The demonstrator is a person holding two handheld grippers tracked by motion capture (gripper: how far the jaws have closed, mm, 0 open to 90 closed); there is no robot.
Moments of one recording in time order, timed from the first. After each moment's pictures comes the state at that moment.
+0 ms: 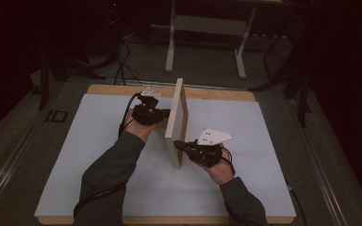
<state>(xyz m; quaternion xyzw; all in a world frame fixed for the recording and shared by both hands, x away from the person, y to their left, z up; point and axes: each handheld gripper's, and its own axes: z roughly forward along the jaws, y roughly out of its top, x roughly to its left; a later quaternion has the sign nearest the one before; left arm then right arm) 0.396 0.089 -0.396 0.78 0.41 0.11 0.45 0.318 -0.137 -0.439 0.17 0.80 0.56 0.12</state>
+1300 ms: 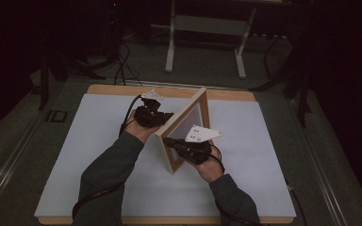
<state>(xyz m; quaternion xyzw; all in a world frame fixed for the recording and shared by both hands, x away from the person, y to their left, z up) 0.396 0.087 -0.402 0.80 0.36 0.07 0.47 0.321 -0.108 -0.436 0.18 0.80 0.55 0.13</state>
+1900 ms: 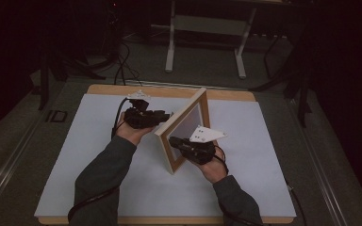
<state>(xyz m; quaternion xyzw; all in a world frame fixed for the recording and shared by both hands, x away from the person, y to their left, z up) 0.385 0.119 -0.403 0.75 0.41 0.07 0.51 0.324 -0.121 -0.443 0.20 0.80 0.55 0.14</state>
